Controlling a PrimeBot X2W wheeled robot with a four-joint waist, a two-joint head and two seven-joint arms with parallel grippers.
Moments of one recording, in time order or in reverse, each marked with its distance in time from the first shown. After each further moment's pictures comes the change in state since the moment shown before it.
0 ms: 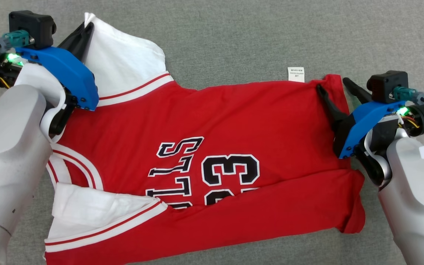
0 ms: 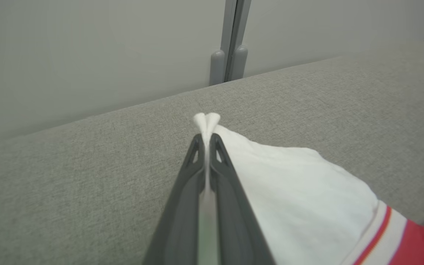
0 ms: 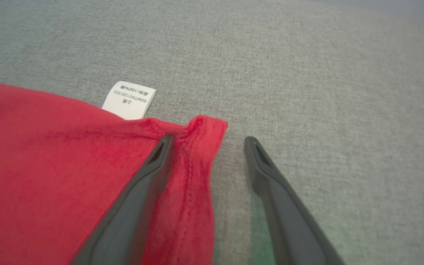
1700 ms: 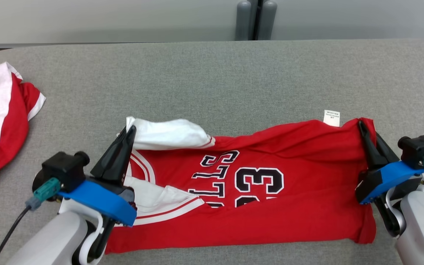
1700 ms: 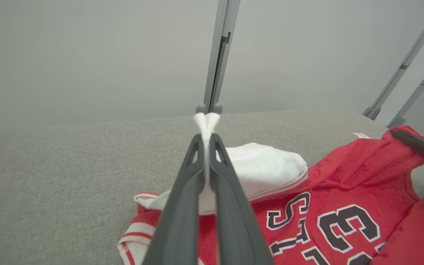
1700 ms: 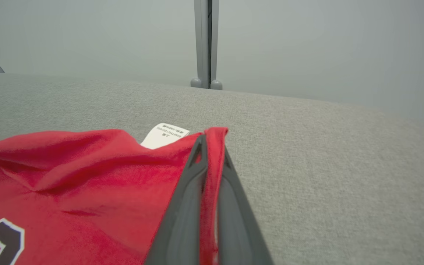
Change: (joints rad) left arm 0.603 0.134 0.060 -0.681 -0.040 0.213 -0.221; right arm 0.196 -0.074 -0.009 0.088 0.032 0.000 -0.418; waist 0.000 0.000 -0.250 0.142
